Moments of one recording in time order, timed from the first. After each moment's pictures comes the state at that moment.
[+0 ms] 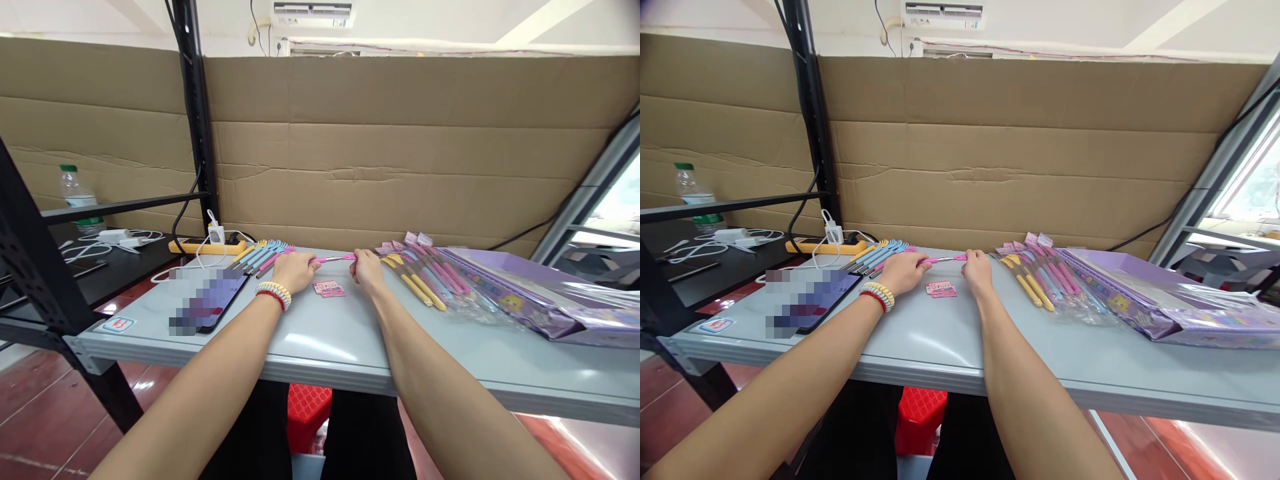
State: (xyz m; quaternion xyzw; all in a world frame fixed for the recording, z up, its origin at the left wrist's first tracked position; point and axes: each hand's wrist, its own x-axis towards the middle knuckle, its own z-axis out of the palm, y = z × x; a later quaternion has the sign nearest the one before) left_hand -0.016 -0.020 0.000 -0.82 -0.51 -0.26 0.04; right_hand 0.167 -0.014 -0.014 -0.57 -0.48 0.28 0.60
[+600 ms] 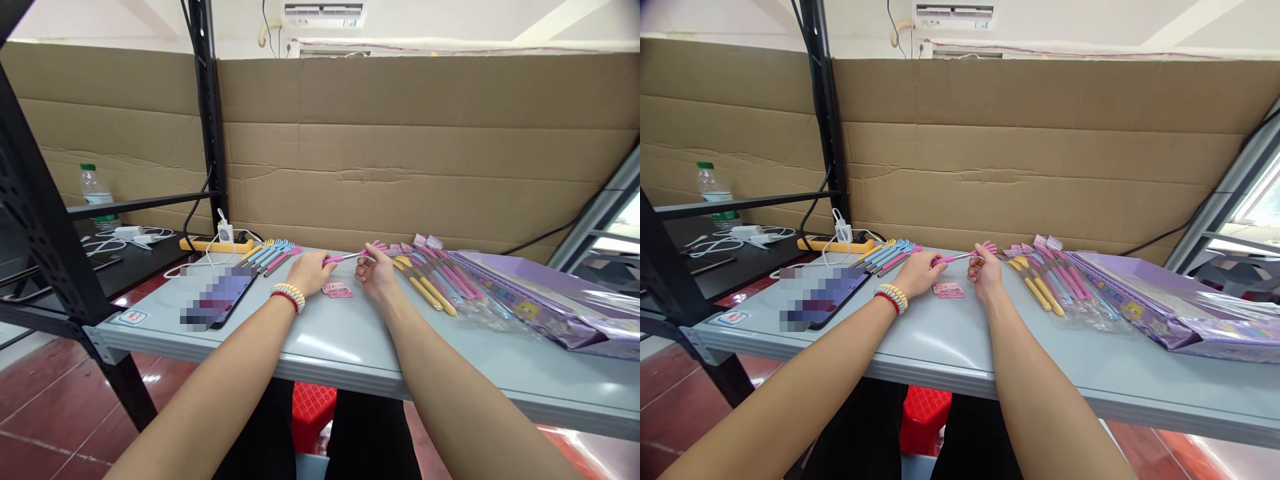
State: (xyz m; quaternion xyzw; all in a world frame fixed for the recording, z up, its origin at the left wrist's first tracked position) left_hand -0.003 -0.027 -0.002 -0.82 -0.47 -0.34 -0.04; right_hand 0.158 -0.029 -0.001 -0.40 -0.34 0.51 0.68
